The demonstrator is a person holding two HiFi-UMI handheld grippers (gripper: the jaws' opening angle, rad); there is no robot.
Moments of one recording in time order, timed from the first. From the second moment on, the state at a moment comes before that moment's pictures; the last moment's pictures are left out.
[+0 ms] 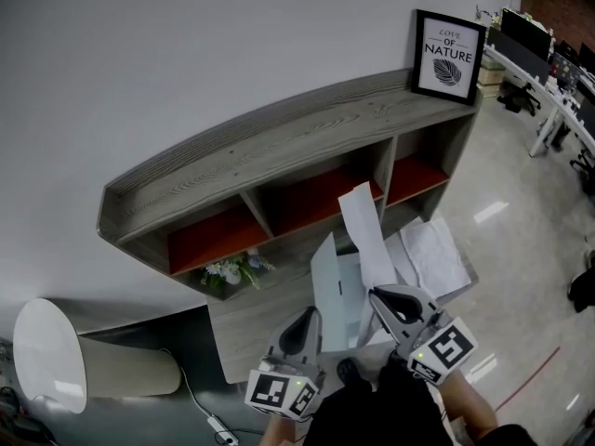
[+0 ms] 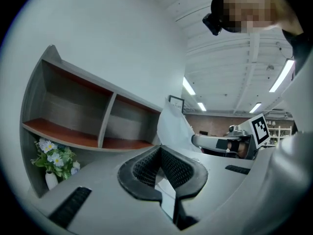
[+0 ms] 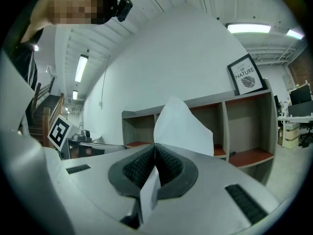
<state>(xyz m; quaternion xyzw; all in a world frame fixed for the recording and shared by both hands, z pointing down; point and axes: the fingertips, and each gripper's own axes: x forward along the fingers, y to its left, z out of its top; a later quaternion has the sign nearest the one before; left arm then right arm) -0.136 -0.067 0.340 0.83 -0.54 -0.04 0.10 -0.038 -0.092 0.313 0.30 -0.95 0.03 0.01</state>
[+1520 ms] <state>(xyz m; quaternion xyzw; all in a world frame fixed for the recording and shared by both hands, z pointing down) -0.133 -0.063 0.337 0.84 -0.53 -0.02 0.09 -0.031 -0.086 0.316 0.30 -0.95 0.02 0.01</state>
